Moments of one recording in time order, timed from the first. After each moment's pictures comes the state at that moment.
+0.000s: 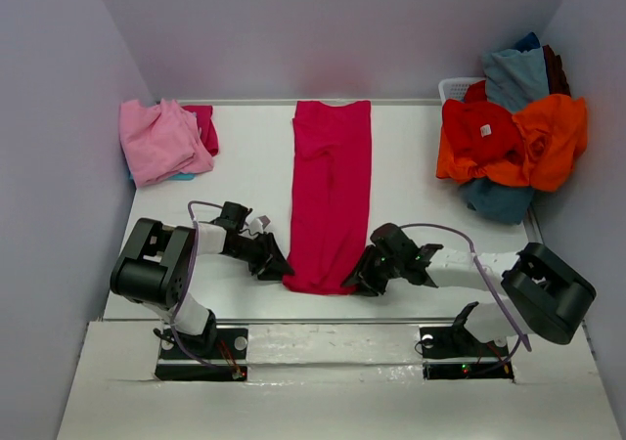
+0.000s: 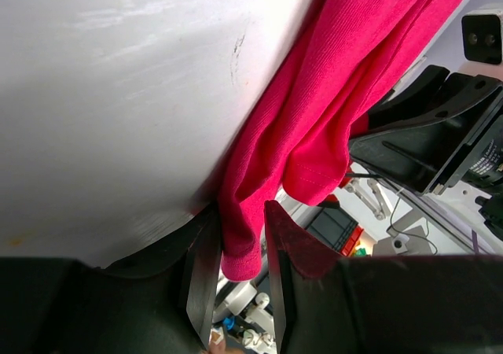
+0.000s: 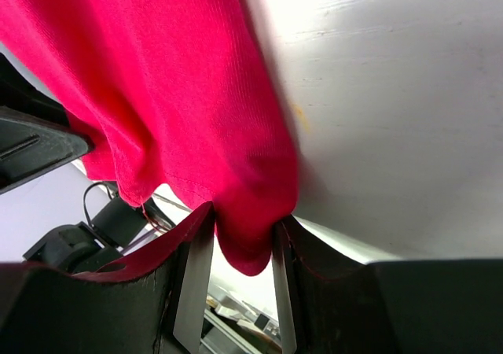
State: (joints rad) left arm -0.26 1.57 0.51 -0.22 0.83 -0.69; right arm 0.81 1.36 0.46 -0.07 -0.26 1.41
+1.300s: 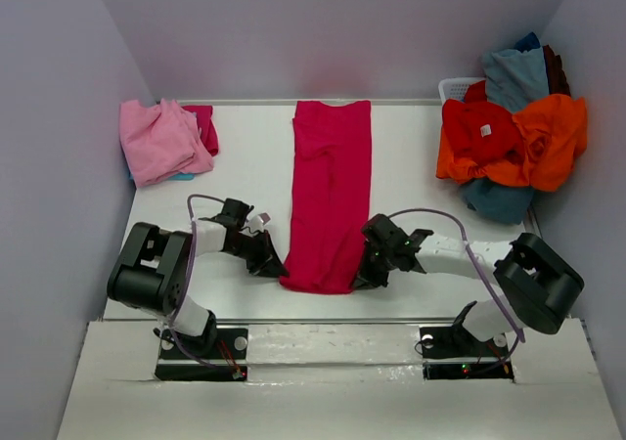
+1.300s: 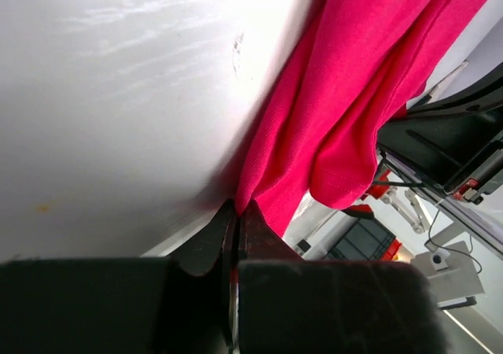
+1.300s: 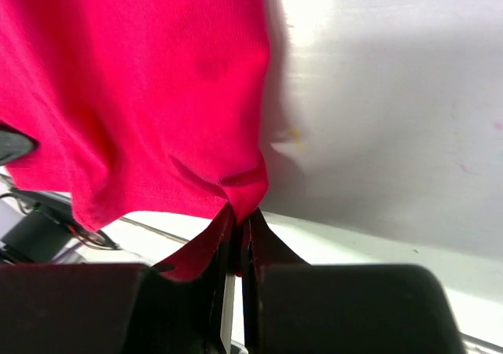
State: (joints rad) left arm -0.27 1.55 0.54 -0.31 0.75 -0.62; right arm 0.81 1.44 0.63 -0.31 -0.21 1.19
